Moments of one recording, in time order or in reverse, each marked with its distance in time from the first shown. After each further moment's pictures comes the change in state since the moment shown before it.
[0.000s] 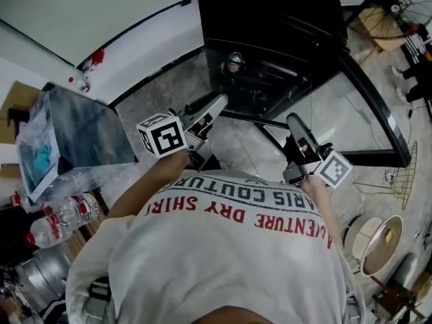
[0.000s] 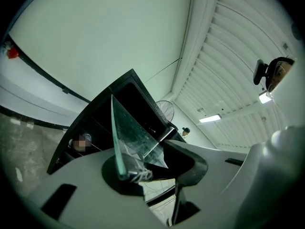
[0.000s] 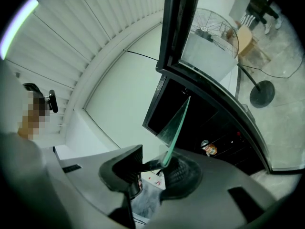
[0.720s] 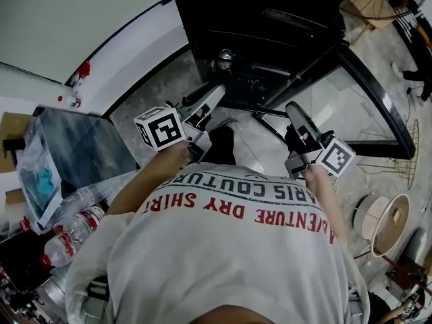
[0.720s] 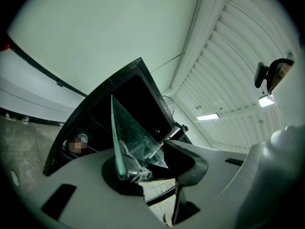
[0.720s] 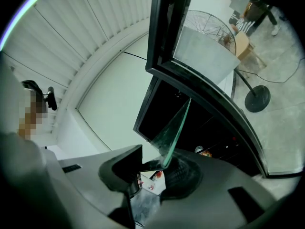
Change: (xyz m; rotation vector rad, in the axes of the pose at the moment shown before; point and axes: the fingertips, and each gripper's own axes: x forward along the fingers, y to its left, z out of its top) left arm 0.045 0.031 0.017 -0.025 0.075 -0.044; right arm 0.019 -0.033 0.019 0.000 -0.037 -0.079
